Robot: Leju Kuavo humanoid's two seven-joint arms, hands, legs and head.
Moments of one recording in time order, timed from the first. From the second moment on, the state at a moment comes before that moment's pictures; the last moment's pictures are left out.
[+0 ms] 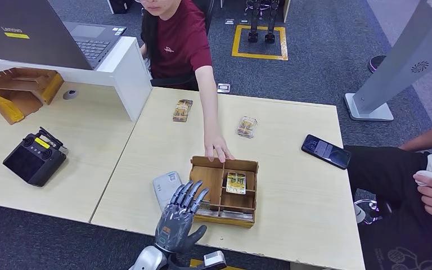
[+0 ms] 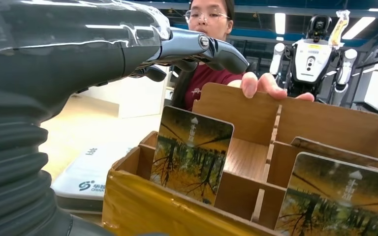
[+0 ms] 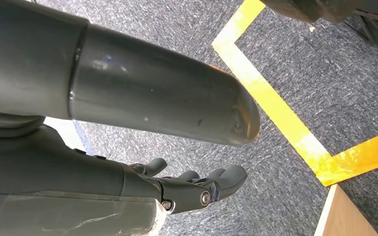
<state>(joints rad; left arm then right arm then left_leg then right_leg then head) -0.01 -0.12 -0.56 -1.17 -1.39 0.68 -0.09 -0.03 0.14 -0.58 -0.20 1.57 -0.36 0.02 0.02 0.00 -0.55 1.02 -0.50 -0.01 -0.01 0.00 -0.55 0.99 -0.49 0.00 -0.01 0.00</state>
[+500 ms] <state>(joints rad) -0.01 -0.13 -0.56 -1.15 -1.37 0.68 -0.10 -0.03 0.14 -0.58 -0.20 1.57 -0.36 0.02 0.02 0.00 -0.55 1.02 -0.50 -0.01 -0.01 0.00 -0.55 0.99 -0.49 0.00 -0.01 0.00</state>
